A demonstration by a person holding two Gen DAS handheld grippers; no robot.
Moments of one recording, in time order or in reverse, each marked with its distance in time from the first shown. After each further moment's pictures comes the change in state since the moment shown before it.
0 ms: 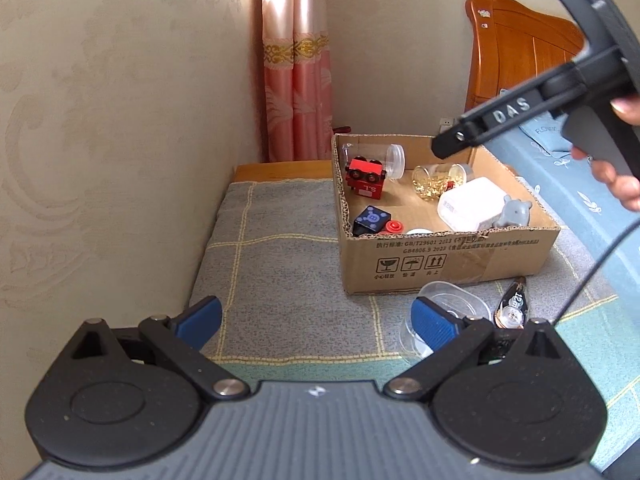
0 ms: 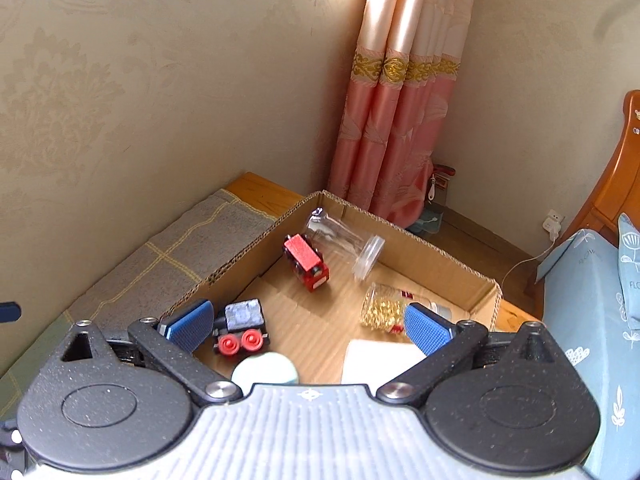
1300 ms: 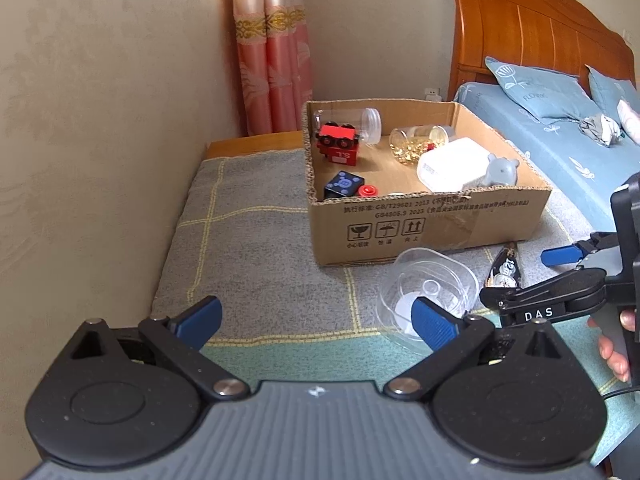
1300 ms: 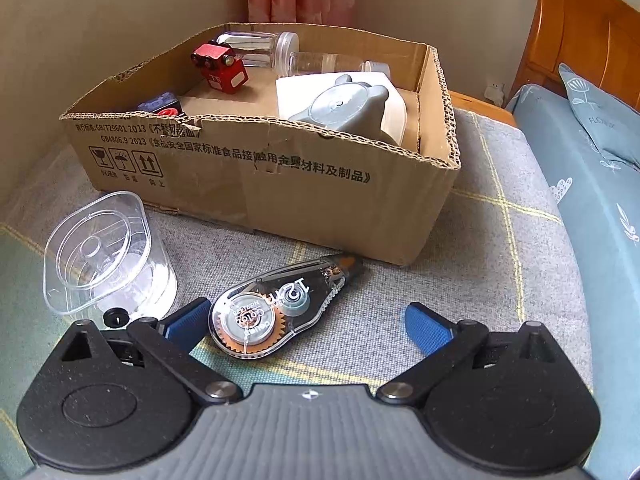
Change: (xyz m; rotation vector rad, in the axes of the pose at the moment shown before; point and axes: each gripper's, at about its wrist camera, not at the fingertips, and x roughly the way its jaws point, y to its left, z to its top) left arm 0.023 -0.026 -0.009 0.062 0.077 -0.025; right arm 0.036 -0.007 -0.182 0.273 0.127 -0.120
